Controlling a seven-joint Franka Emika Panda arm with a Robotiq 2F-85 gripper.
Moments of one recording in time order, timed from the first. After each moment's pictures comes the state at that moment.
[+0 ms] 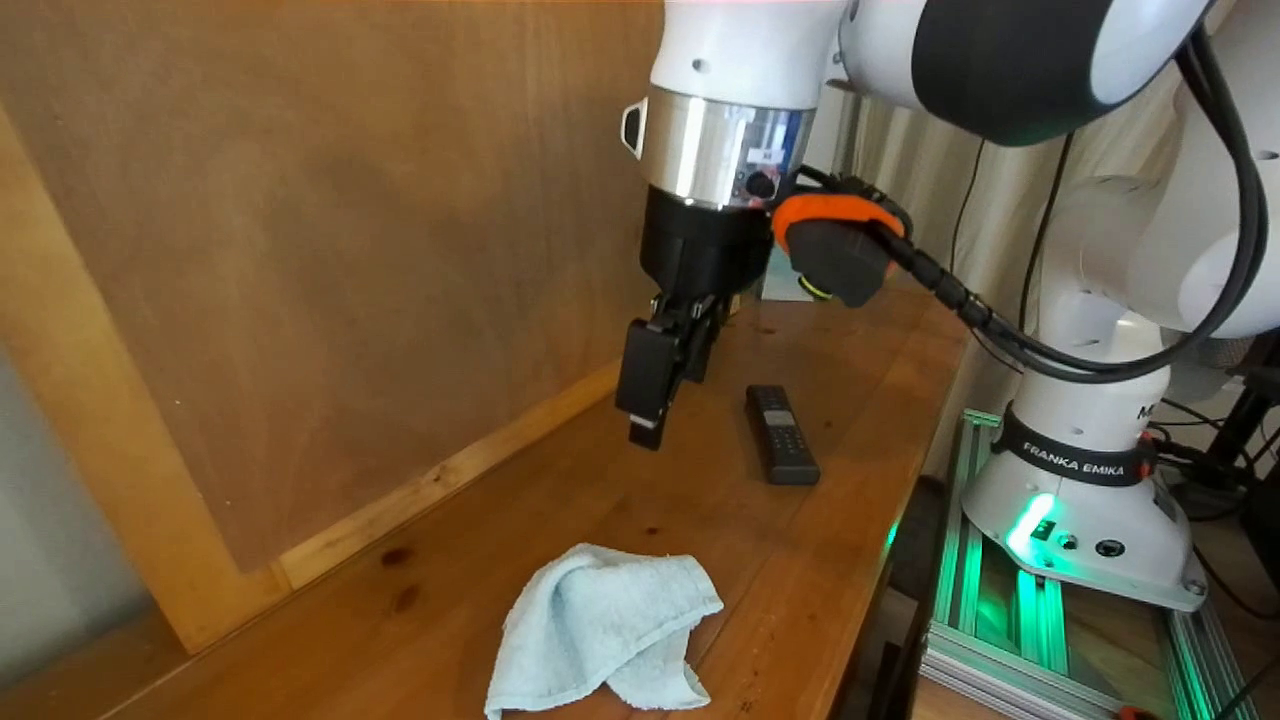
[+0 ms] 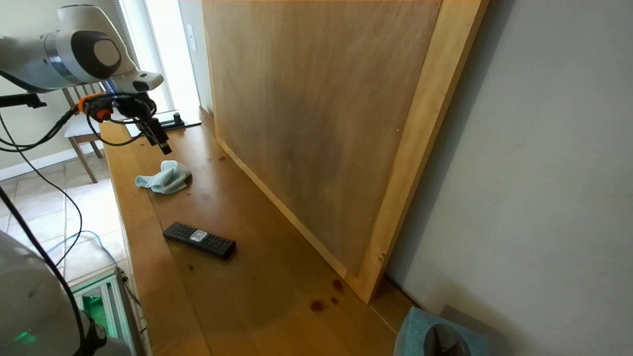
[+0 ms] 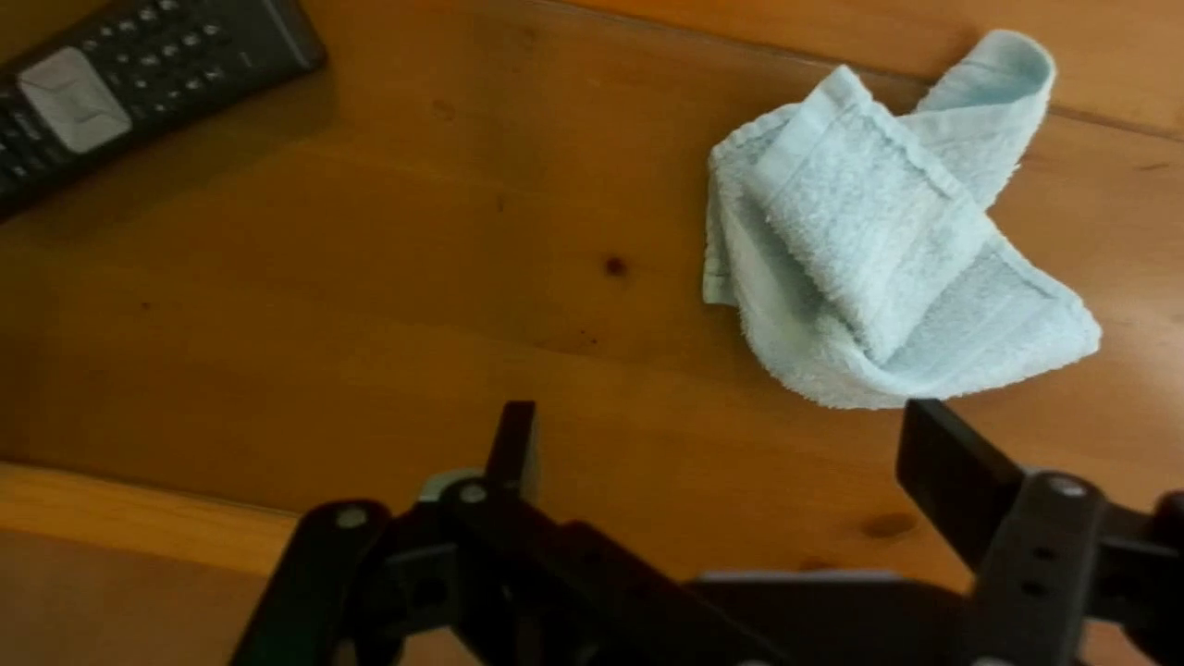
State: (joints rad) arm 0.43 -0.28 0.50 -2.42 -0.07 2.24 0.84
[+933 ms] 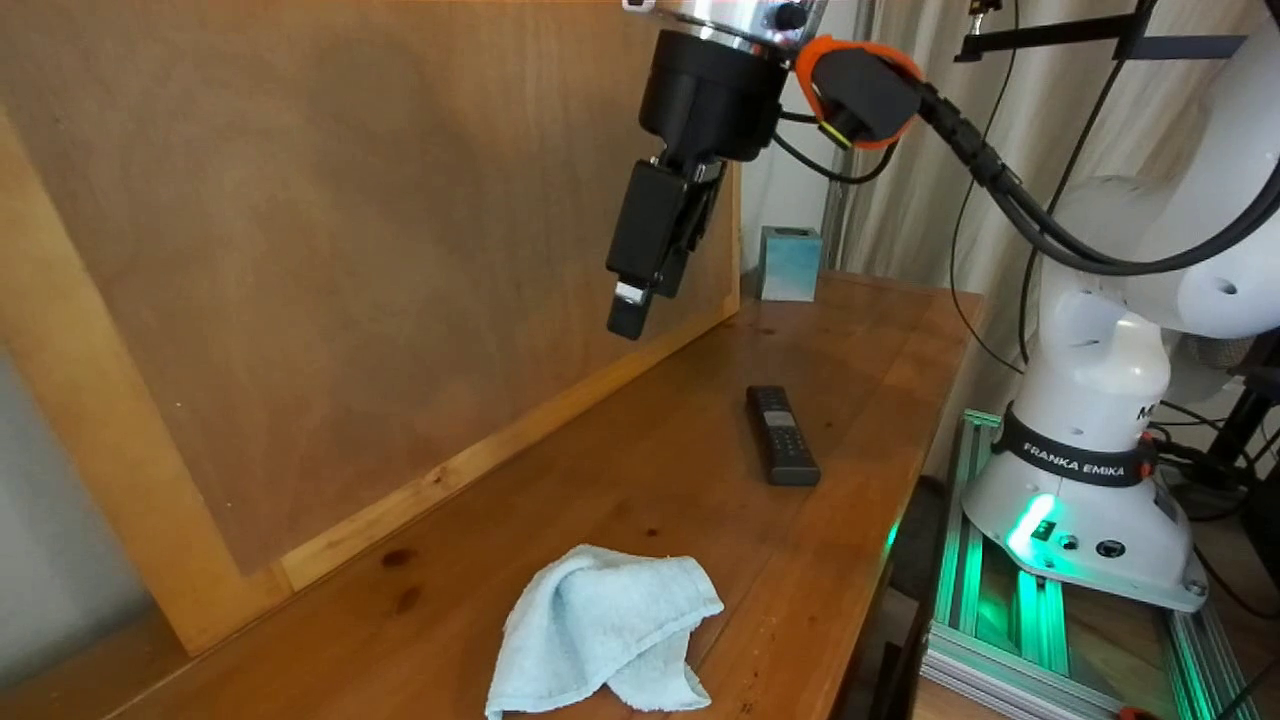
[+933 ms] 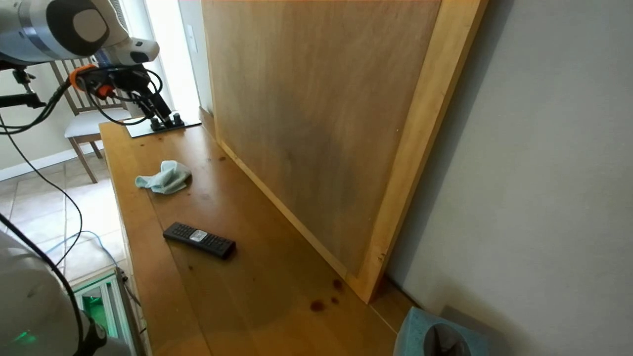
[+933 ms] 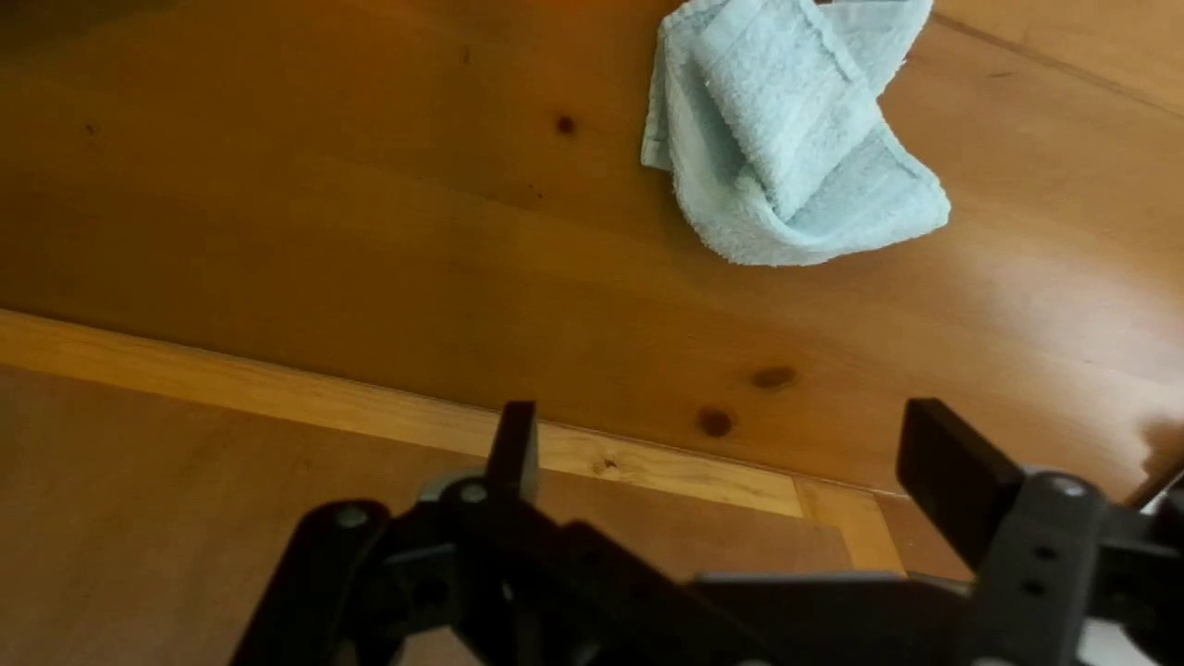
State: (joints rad) arm 0.42 -0.43 0.45 -2.41 0.06 2.28 0.58
